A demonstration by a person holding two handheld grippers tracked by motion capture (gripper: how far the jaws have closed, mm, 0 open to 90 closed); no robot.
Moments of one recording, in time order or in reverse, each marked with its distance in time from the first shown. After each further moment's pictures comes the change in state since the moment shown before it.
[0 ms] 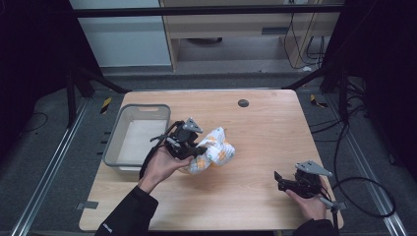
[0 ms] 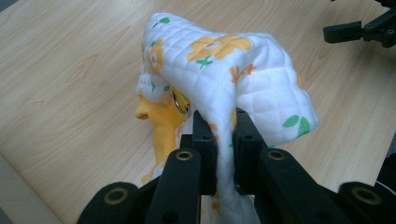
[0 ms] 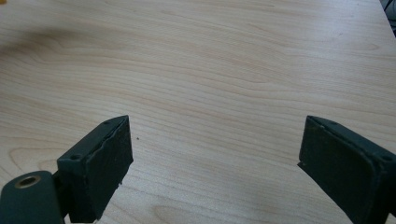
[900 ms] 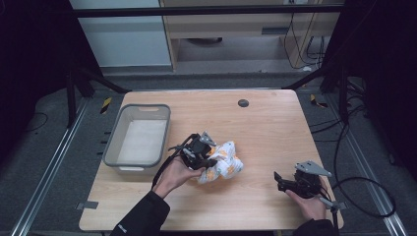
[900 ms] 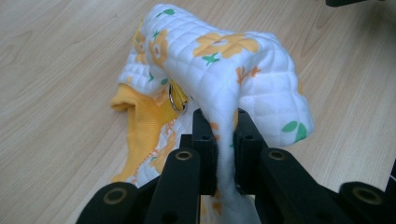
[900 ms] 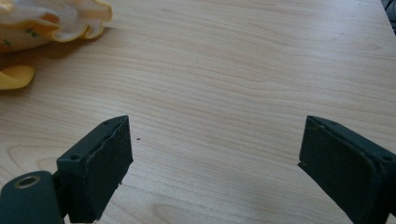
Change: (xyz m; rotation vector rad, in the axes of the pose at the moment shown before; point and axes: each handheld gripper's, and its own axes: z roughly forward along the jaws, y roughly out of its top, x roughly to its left) left arm -0.015 -0.014 0.056 0.075 -0.067 0.030; right arm 0.001 -0.001 0.001 0.002 -0.002 -0.012
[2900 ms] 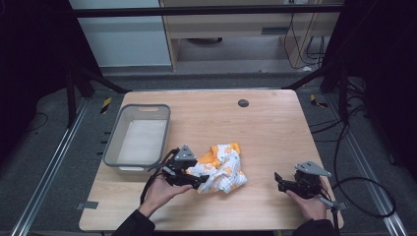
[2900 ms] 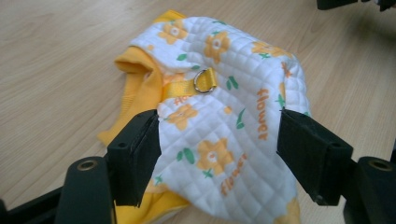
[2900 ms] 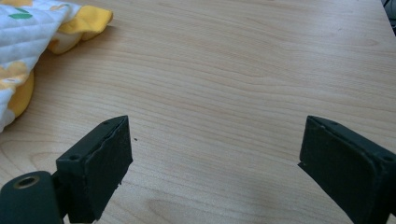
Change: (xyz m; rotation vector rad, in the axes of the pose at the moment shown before) left arm -0.001 -0.069 -0.019 -0.208 0.029 -0.077; right arm -0.001 -0.002 0.000 0.014 -0.007 -0.004
